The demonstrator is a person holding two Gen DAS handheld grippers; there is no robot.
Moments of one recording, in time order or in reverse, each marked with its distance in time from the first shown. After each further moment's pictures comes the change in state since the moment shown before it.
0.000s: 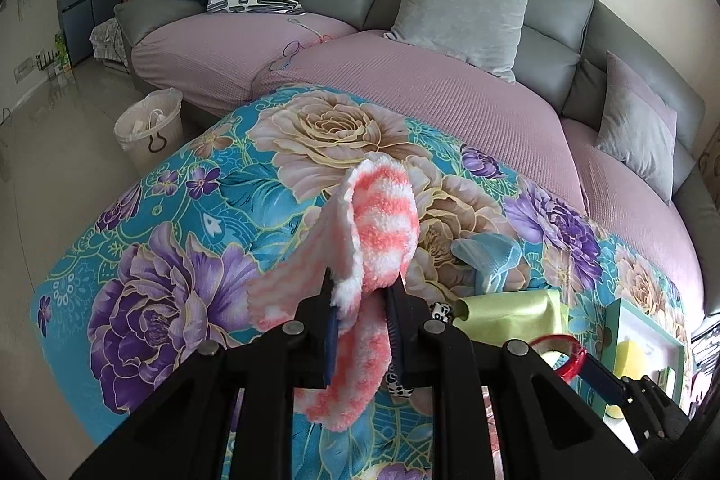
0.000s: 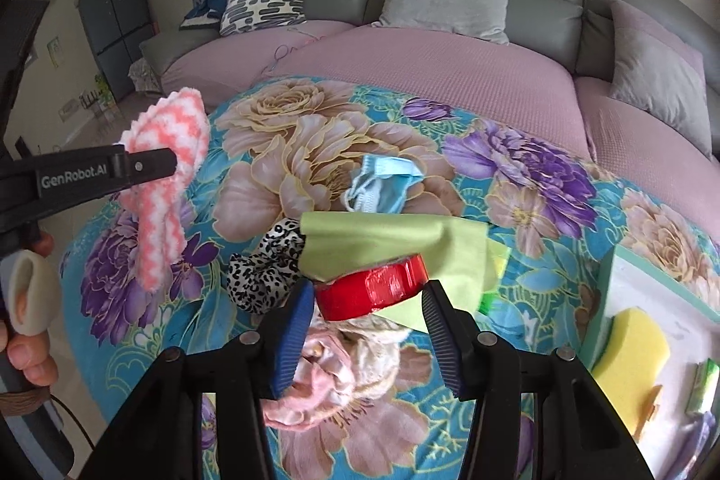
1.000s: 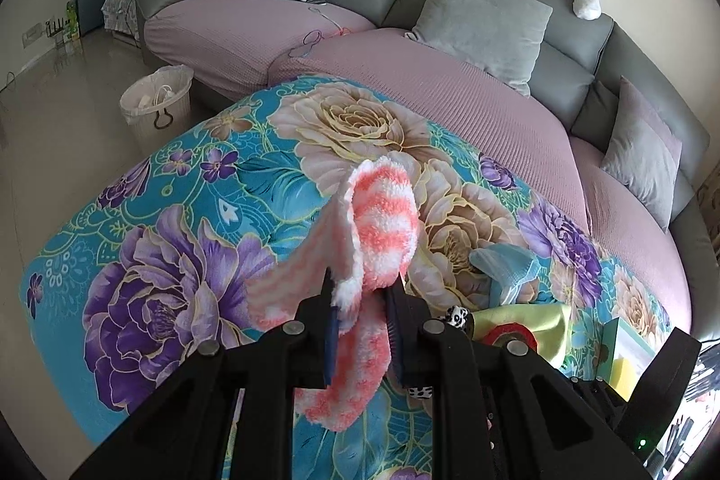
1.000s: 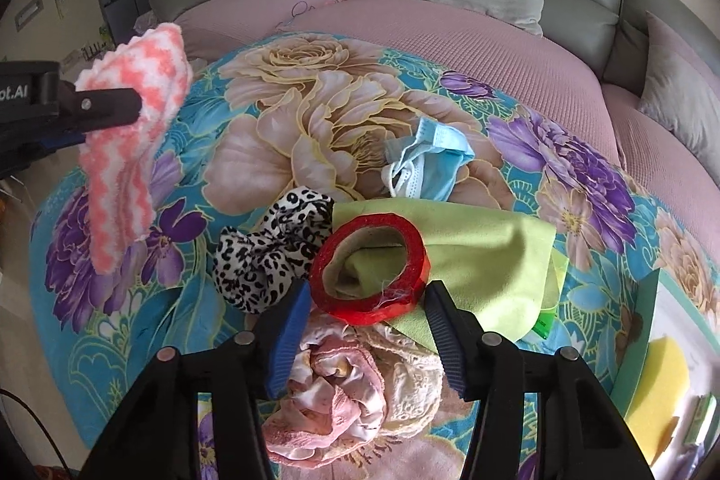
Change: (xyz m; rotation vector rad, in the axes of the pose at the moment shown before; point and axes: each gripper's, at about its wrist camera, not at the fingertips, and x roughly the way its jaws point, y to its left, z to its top) left arm 0.012 0.034 0.000 -0.097 0.023 -0.025; right arm 0.062 0.037 0.000 -0.130 0.092 -0.032
